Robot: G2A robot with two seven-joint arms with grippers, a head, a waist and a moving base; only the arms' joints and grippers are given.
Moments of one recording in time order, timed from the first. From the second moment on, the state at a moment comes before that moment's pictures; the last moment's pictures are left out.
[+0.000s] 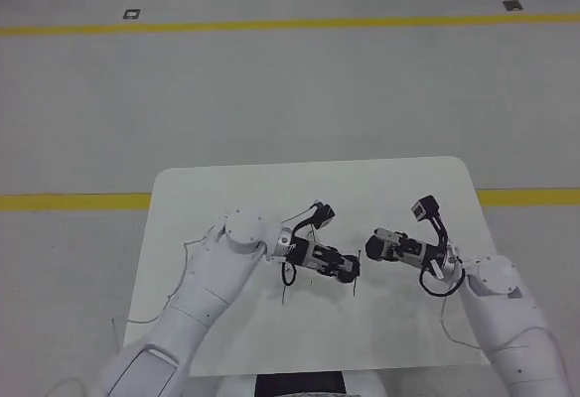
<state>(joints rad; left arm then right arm) 1.04 -1.52 -1.03 -1.11 -0.09 -0.12 -1.39 -1.46 -1.11 1.47 -1.39 0.37 -0.34 1.20</state>
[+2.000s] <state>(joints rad) 1.00 -1.40 -0.85 -1.14 -0.24 -0.03 -1.25 -1.40 -1.12 1.40 -1.37 0.28 -0.34 1.26</state>
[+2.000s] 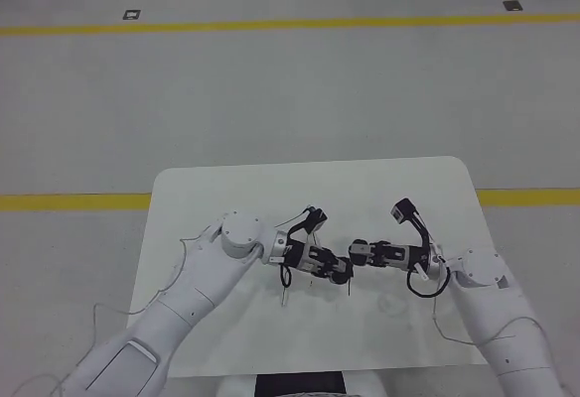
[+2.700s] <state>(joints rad) 0.98 -1.38 -0.80 -1.14 -0.28 -0.02 -1.22 -1.40 -1.13 1.39 -1.36 0.26 -0.34 1.27</state>
